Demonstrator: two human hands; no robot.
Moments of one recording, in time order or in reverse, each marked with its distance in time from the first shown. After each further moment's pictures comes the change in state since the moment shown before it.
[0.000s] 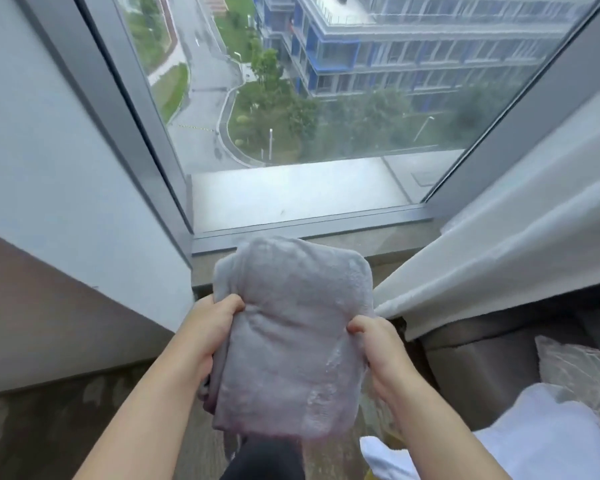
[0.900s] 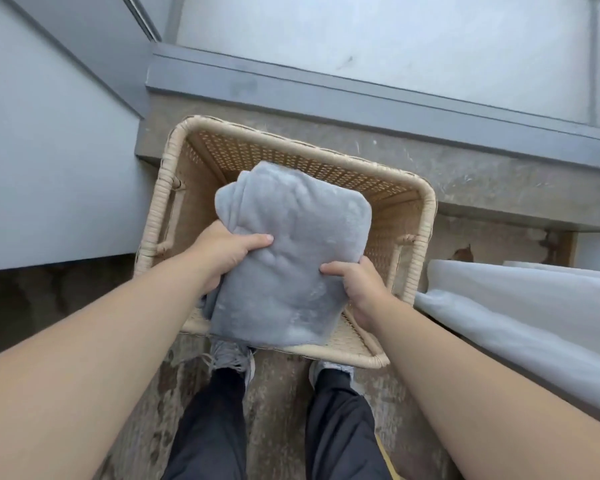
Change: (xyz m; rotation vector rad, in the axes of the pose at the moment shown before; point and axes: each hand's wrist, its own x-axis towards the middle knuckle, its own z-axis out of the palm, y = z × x) left_hand 0.429 -0.221 0.114 -0.039 0.102 -0.294; right_hand 0.482 0.178 0.043 -0.282 -0.193 0.327
